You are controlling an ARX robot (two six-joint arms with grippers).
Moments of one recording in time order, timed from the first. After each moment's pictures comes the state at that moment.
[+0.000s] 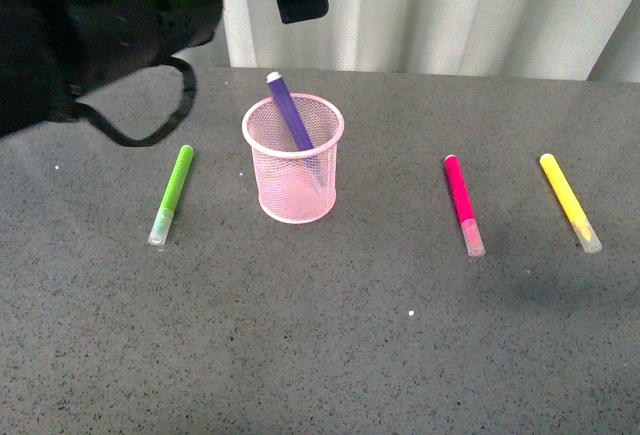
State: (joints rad) left arm -0.39 1.87 0.82 0.91 -0.16 -0.26; right arm 0.00 0.00 0.02 0.00 0.00 0.00
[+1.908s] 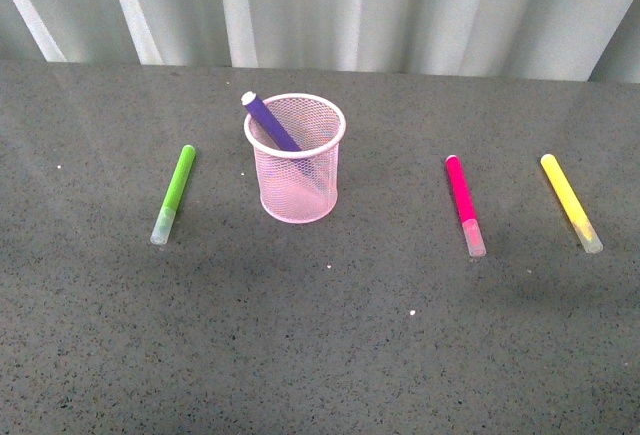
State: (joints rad) left arm 0.00 0.46 0.02 0.46 0.00 -0.01; right arm 0.00 0.00 0.02 0.00 0.00 0.00
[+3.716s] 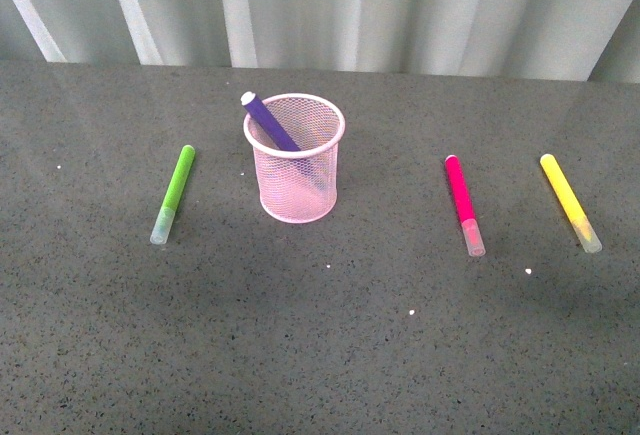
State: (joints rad) left arm 0.00 0.00 0.02 0.00 0.00 0.00; right arm -0.01 0.58 0.25 -0.16 0.08 0.16
